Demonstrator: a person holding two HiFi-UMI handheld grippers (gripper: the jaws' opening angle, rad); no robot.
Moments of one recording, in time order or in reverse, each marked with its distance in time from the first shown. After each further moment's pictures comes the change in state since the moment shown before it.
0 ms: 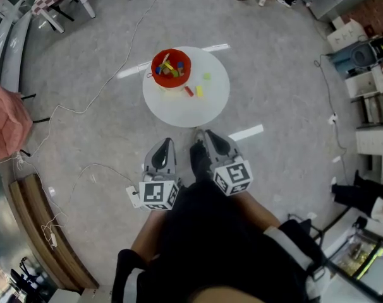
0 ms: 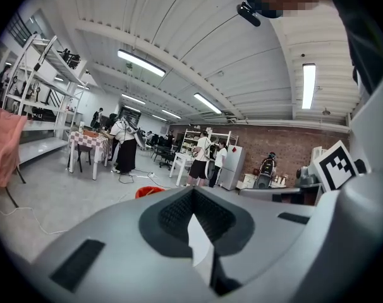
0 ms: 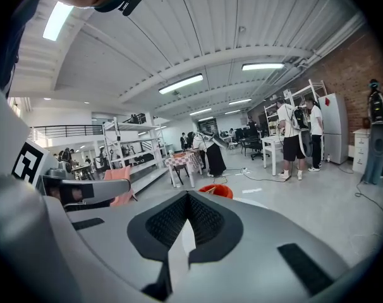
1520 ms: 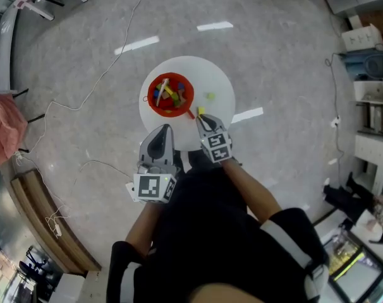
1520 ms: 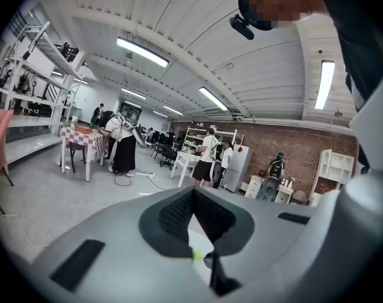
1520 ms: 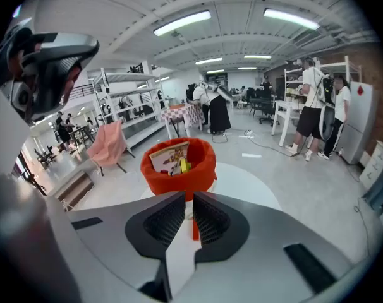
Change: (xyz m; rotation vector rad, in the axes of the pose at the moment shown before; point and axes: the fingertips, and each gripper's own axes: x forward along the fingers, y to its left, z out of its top) left arm 0.204 0.079 0.080 -0.030 0.035 0.009; right arm 0.238 -0.139 -0.110 -0.047 0.483 0.028
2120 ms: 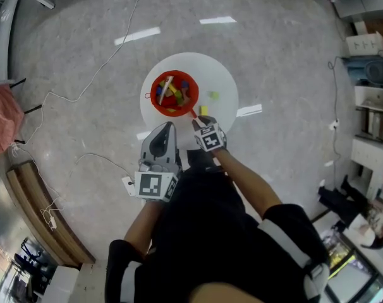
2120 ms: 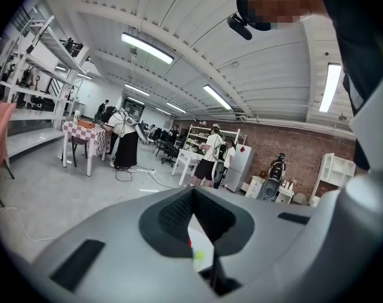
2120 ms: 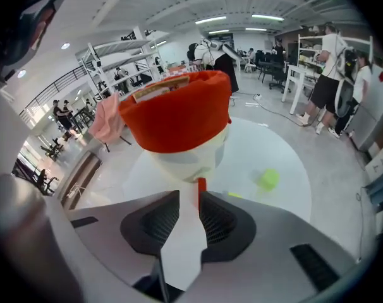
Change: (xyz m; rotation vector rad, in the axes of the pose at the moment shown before) left arm 0.012 0.012 -0.006 -0.035 0.018 0.006; right arm 0.068 0.006 -0.088 0.020 0.343 0.067
